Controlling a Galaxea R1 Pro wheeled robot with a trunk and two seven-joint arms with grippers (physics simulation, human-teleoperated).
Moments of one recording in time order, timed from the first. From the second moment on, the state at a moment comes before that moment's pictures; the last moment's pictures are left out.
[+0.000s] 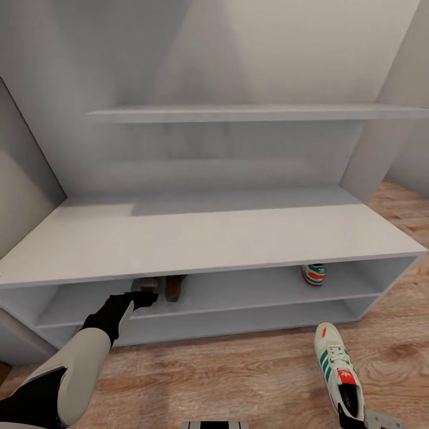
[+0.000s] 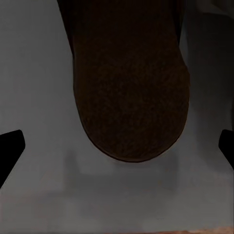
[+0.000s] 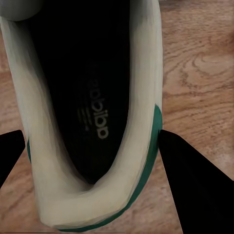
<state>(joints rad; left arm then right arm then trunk) -0.88 0.00 0.34 -0.41 -0.33 0.32 -0.10 -0.34 -0.20 -0.45 -0.15 0.19 -0.57 0.01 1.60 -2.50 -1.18</state>
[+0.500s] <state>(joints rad) -0.88 0.00 0.34 -0.42 -0.33 0.32 -0.10 -0.34 -0.20 -0.45 -0.15 0.19 -0.57 0.01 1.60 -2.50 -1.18</state>
